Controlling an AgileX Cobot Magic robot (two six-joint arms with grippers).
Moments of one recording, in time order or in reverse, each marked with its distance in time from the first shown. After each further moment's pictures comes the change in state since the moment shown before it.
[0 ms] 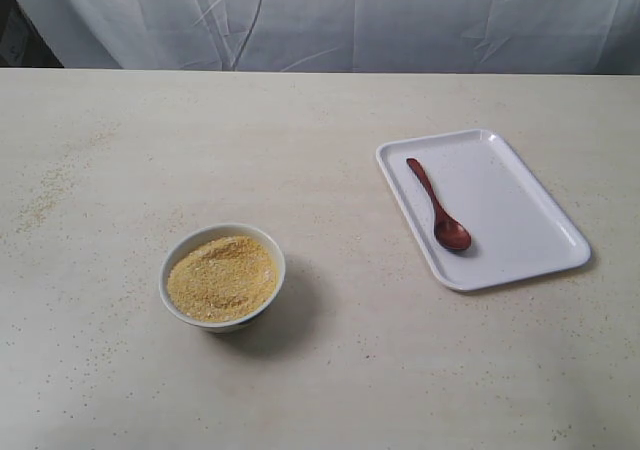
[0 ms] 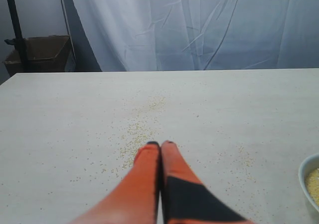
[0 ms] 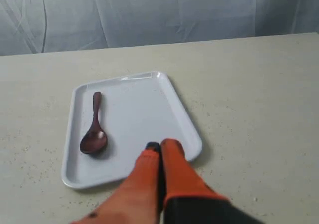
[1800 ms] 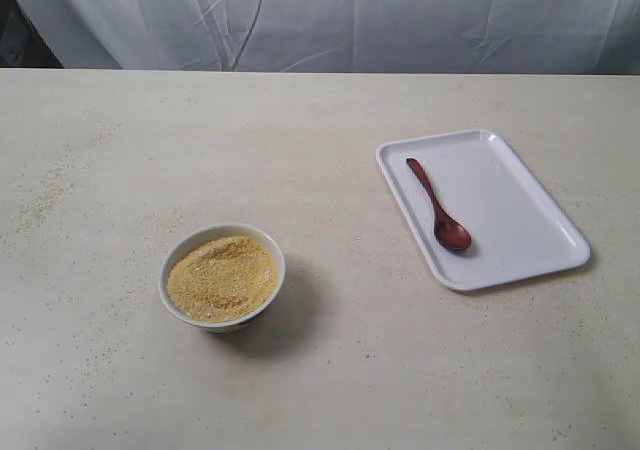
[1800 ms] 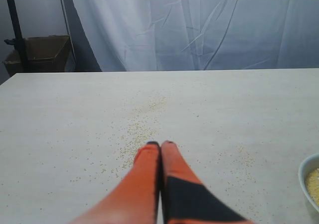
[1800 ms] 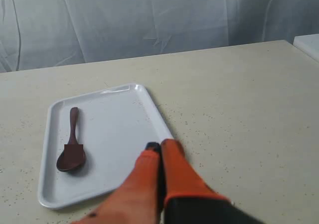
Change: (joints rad) left arm 0.000 0.000 0.000 0.000 0.000 0.000; right arm -0.092 0.000 0.001 0.002 -0.022 0.002
